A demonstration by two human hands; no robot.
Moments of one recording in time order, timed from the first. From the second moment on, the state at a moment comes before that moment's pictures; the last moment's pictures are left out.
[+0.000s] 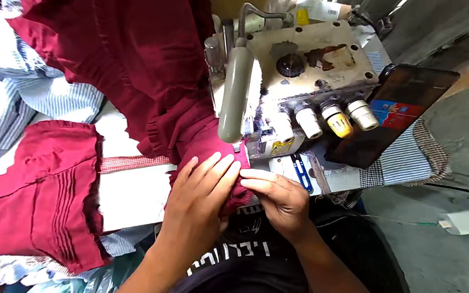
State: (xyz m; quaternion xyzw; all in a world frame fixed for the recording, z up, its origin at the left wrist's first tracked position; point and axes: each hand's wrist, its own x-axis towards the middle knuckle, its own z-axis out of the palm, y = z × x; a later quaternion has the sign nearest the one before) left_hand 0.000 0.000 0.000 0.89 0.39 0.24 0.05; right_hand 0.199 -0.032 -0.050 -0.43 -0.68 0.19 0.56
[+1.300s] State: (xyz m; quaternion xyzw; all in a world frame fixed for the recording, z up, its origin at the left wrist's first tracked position) left_hand -0.115 0.053 0.050 0.84 0.38 0.33 0.21; right_hand 0.245 -0.081 -0.052 -0.67 -0.58 0.03 0.47
